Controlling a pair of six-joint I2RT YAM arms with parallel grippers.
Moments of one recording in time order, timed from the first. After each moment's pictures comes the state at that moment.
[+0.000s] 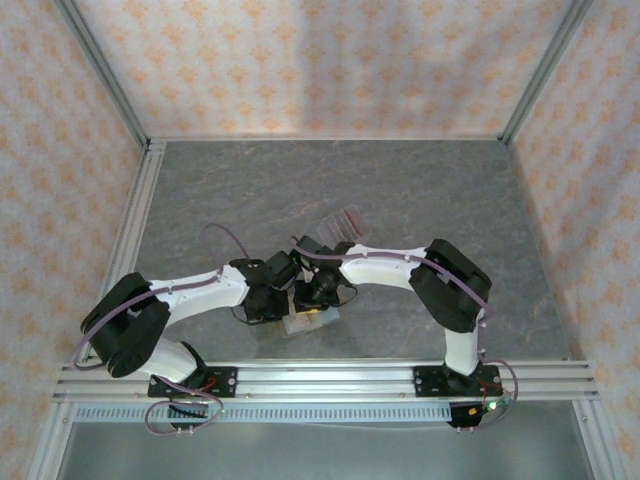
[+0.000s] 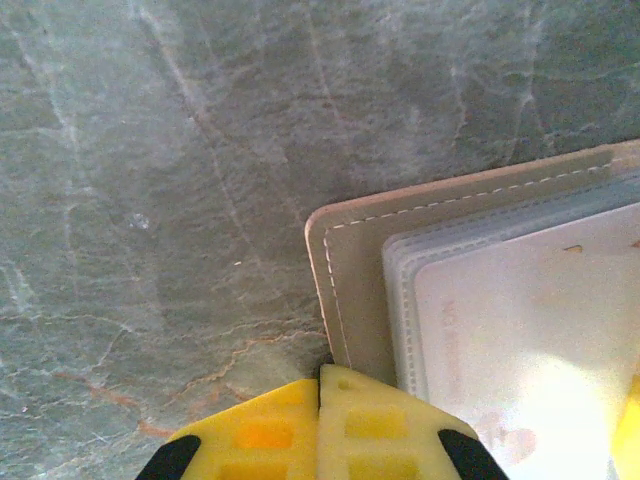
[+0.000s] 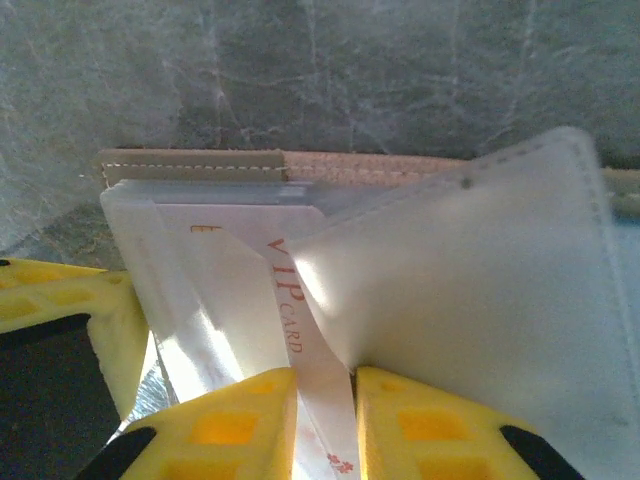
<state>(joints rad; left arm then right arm) -0.73 1.45 0.72 -0.72 0.06 -0.96 0.97 1.88 1.20 -0.59 -0.37 0.76</state>
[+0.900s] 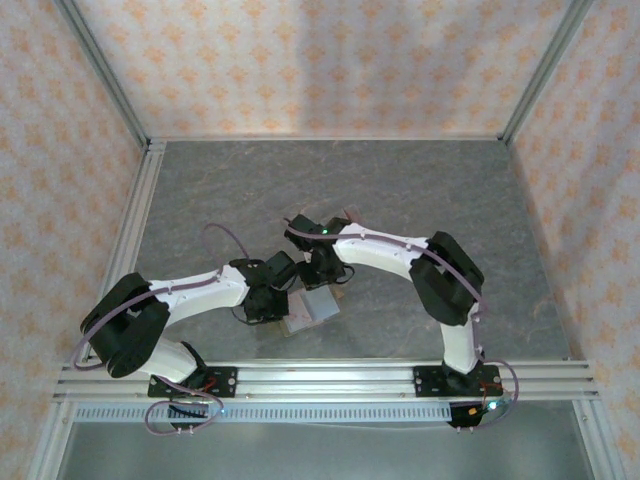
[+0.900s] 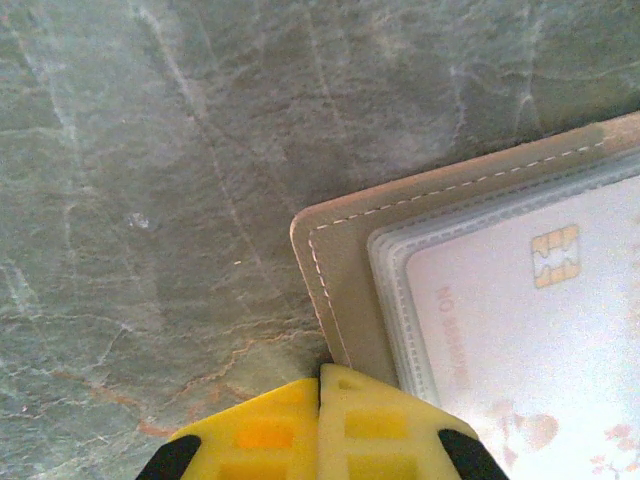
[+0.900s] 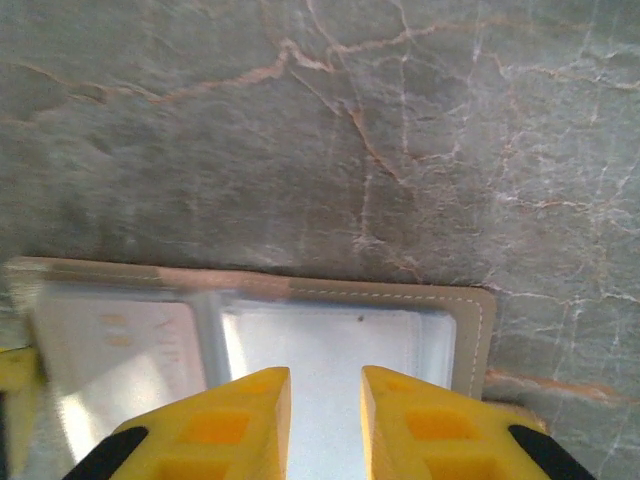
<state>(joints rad) -0.73 1.45 0.72 -0.72 0.06 -0.96 0.91 1.96 1.44 -0.88 -0.10 0.50</state>
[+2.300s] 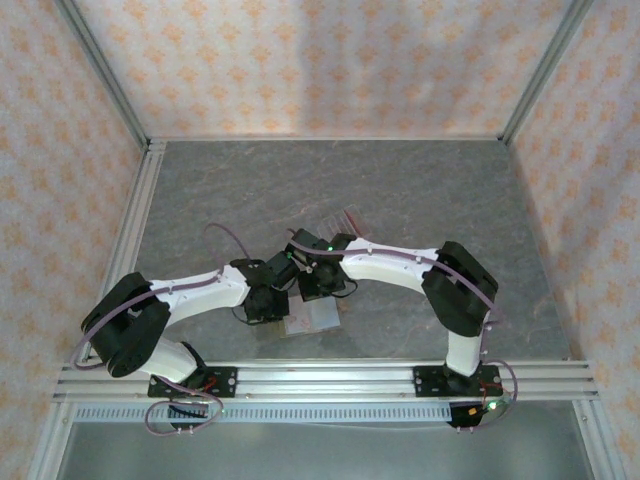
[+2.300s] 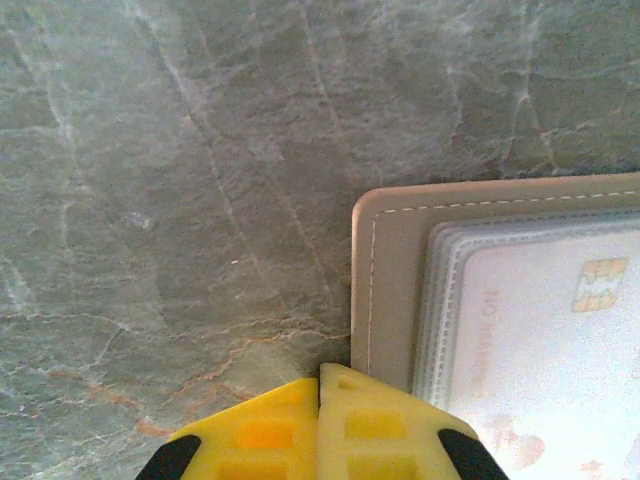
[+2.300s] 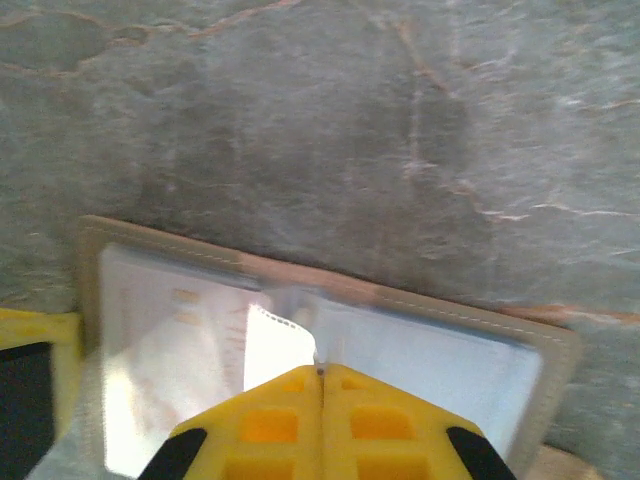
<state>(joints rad) -0.74 1.45 0.72 -0.72 0.06 -0.97 0.98 1.84 1.29 -0.74 -0.11 0.65</state>
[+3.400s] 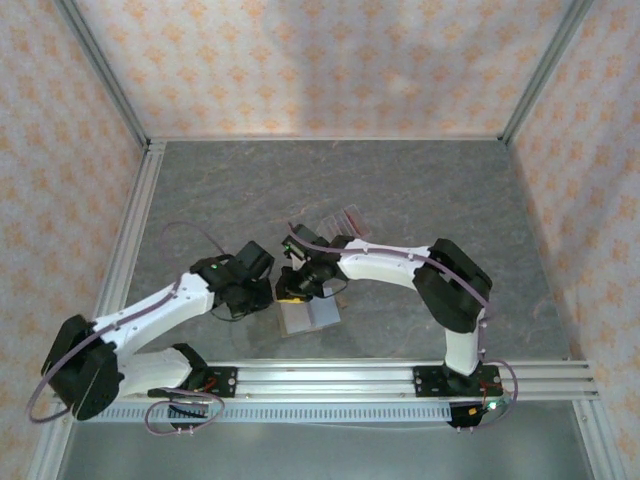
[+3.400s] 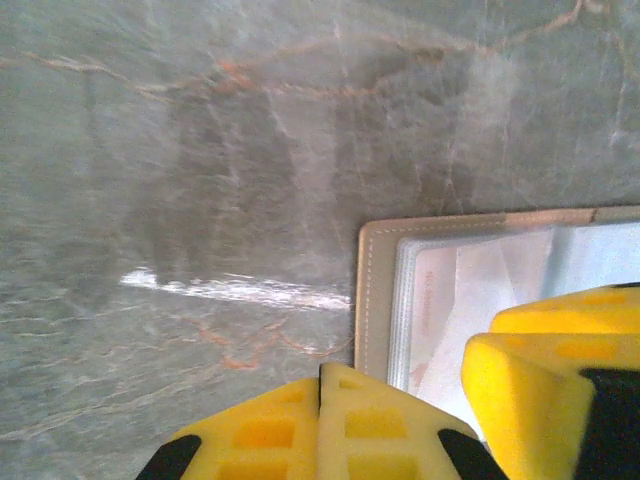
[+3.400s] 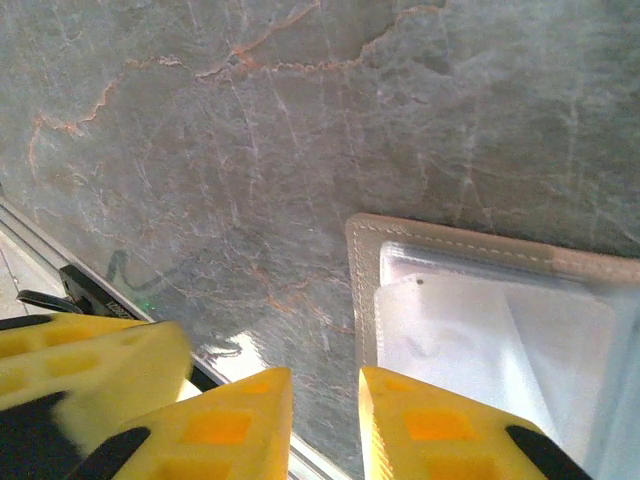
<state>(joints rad) -0.61 1.13 0.71 -0.85 0.03 -0.97 0.96 1.89 1.27 -0.47 -0.47 0.90</state>
